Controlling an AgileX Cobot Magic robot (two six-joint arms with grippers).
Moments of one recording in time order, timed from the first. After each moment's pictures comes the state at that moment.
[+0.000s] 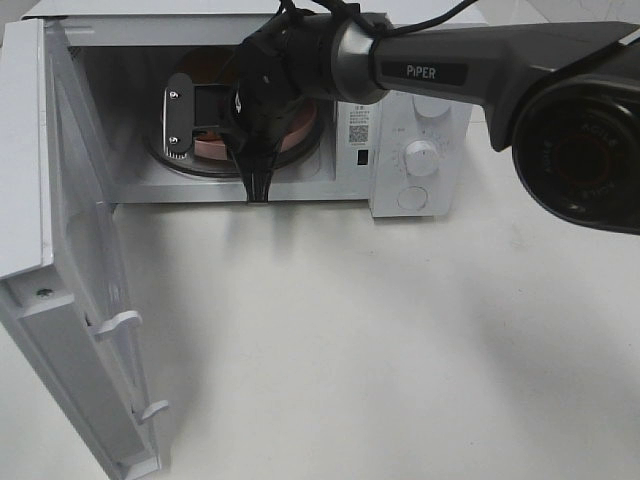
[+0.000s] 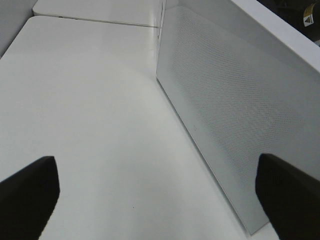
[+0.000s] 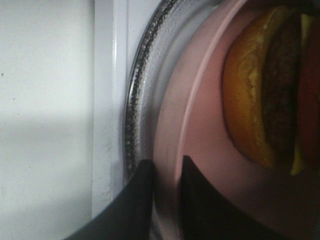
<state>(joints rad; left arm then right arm) 0.06 -0.01 -0.52 -0.15 1.07 0.03 0.68 2.44 -2.04 -0.26 0.52 -0.88</state>
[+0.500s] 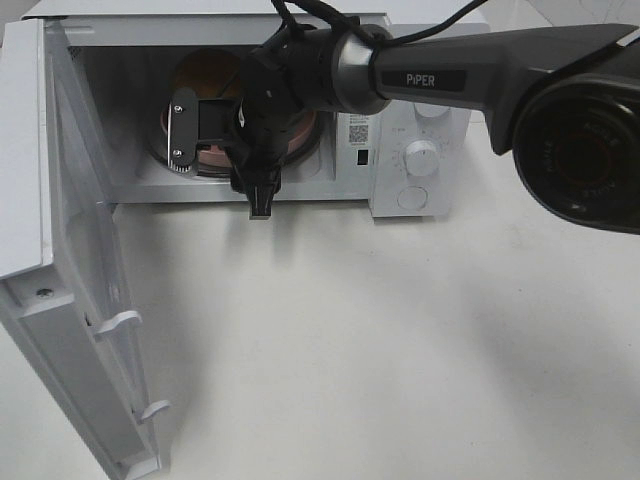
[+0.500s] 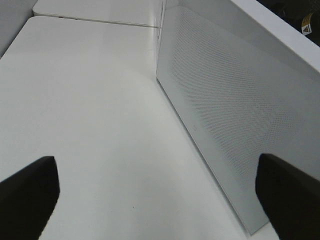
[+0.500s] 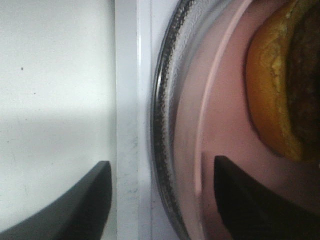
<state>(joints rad) 0.06 -0.01 -0.52 -0.15 1.07 0.03 0.68 2.44 -1.99 -0.26 0.51 -0.86</state>
